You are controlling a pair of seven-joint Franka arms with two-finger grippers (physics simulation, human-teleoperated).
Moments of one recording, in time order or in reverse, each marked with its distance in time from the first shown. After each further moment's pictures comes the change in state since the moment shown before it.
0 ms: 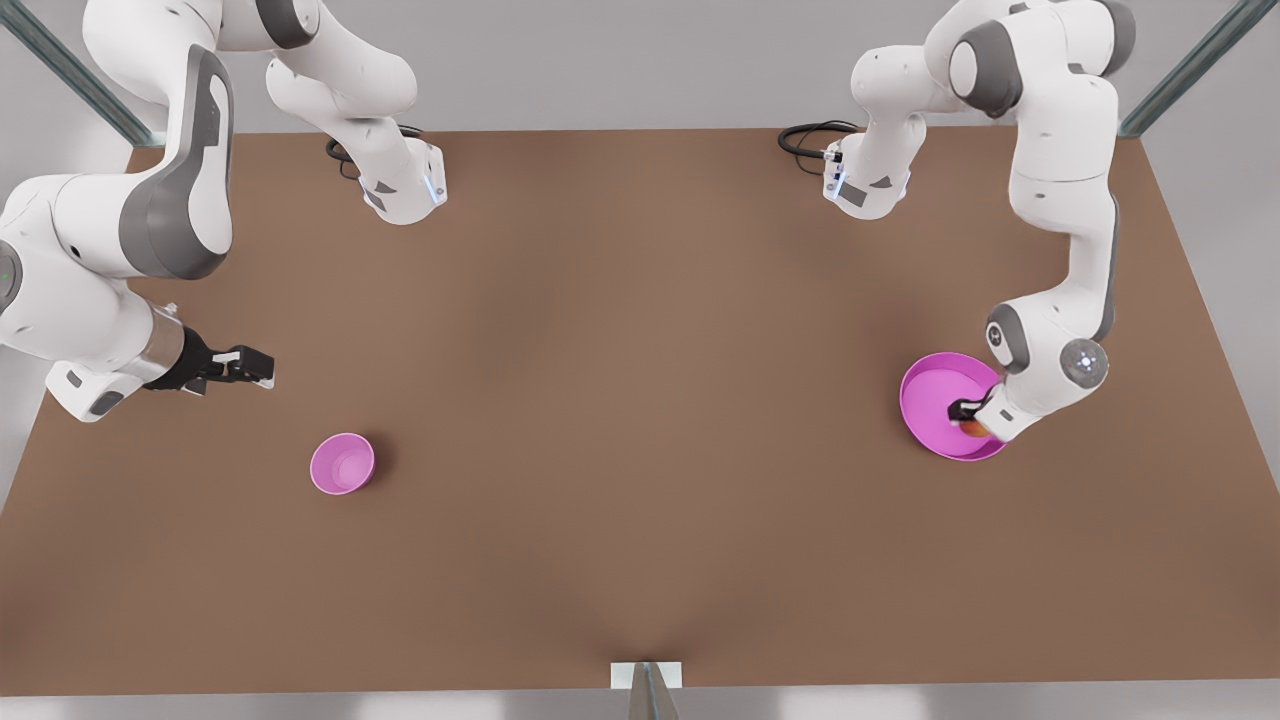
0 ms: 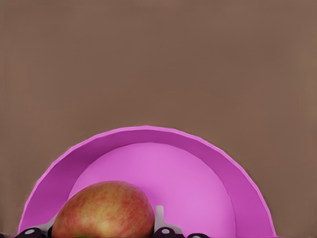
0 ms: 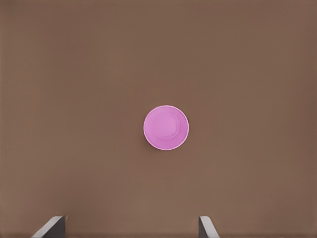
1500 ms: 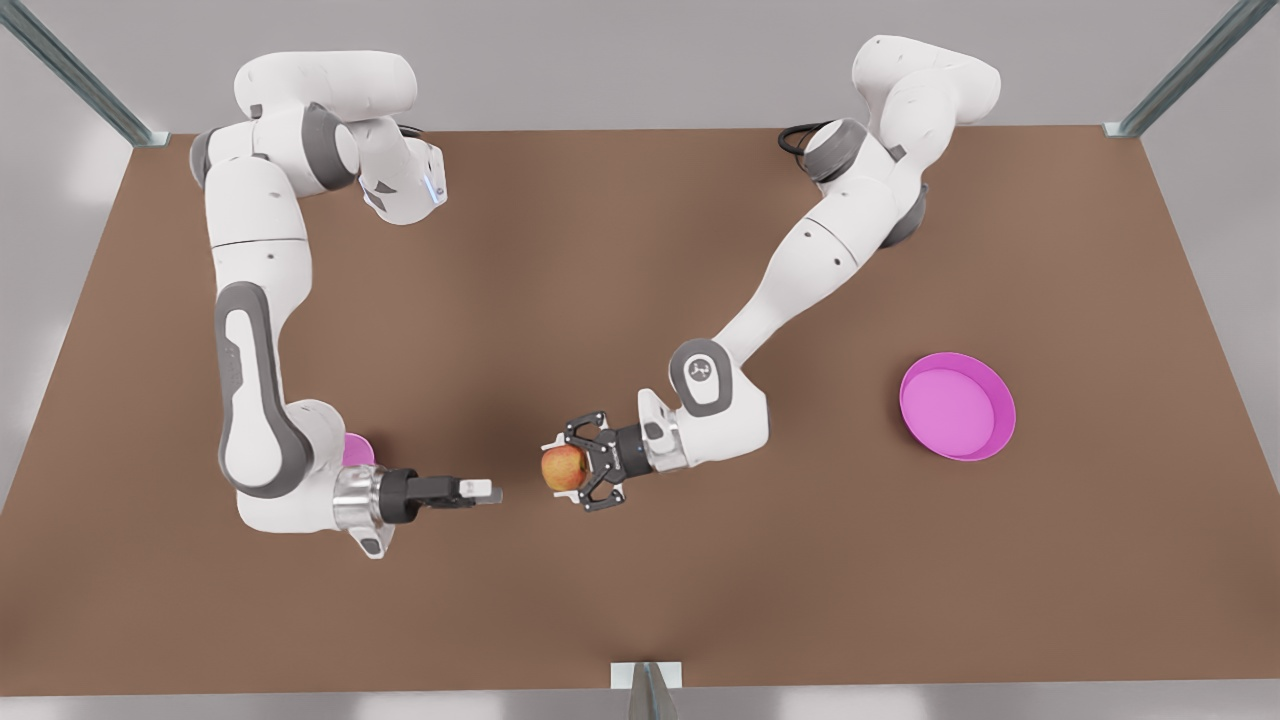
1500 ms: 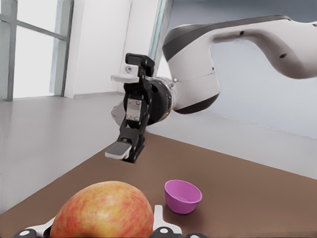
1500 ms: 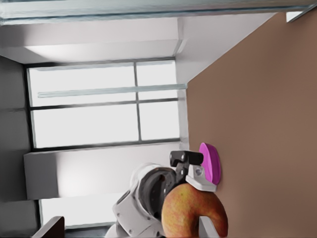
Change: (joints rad) left arm -0.374 0.743 -0.792 1.248 -1.037 0.107 1.325; right arm 0.037 0.601 0.119 0.122 1.480 0.174 -0.361
